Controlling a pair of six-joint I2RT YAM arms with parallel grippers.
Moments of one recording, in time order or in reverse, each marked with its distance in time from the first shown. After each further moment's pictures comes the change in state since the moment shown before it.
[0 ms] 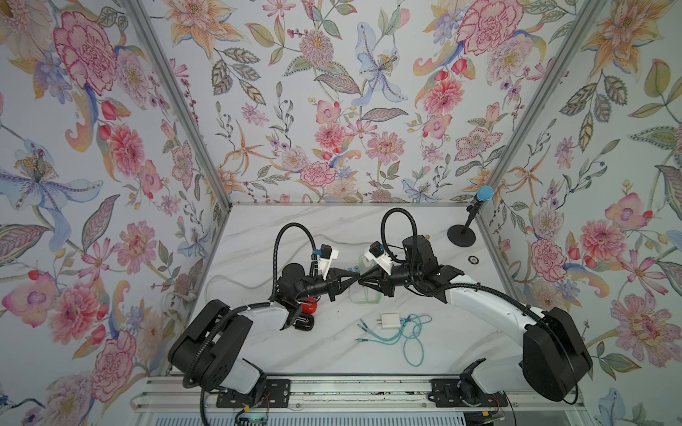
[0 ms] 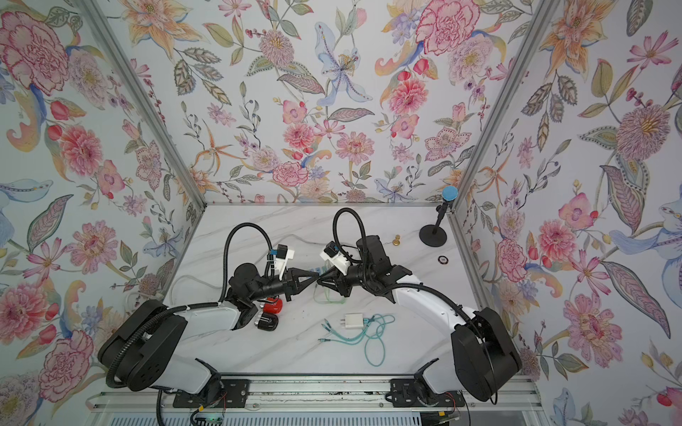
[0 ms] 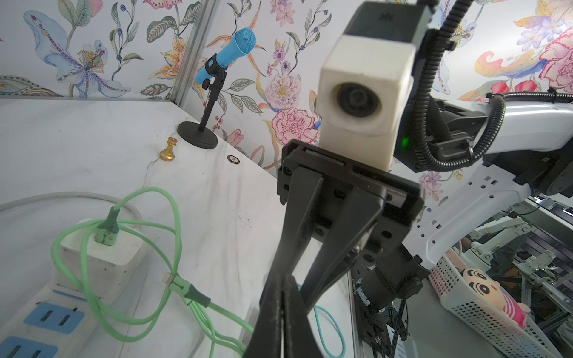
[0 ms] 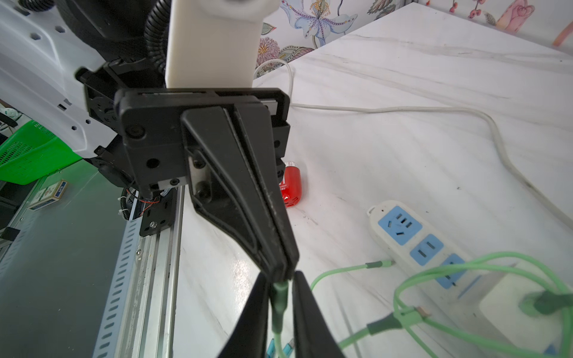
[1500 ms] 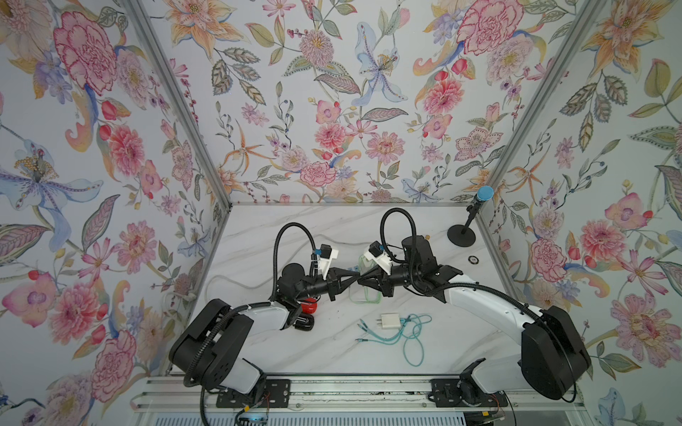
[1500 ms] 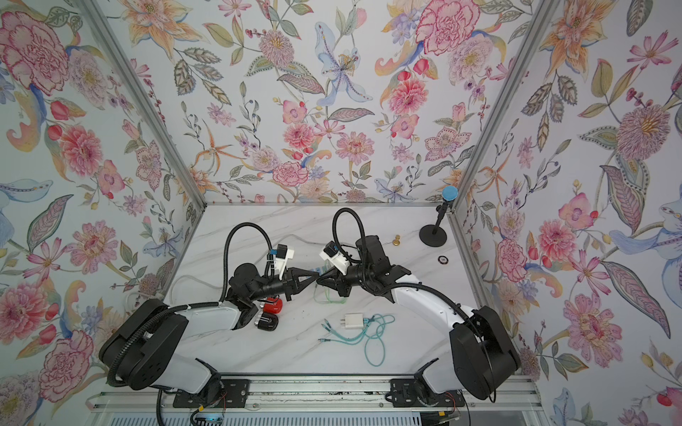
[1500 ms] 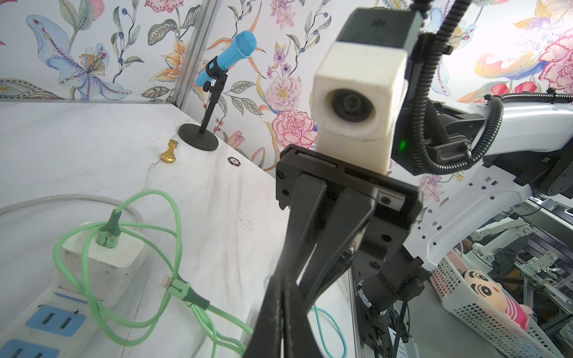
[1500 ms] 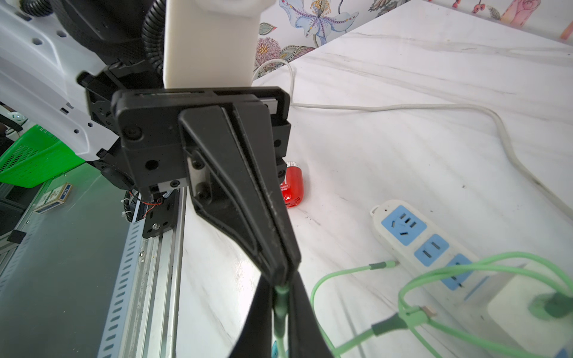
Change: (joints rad) left arm 0.000 0.005 0.000 0.013 -0.004 -0.003; right arm -0.001 0.013 0.000 0.010 -0.005 0.019
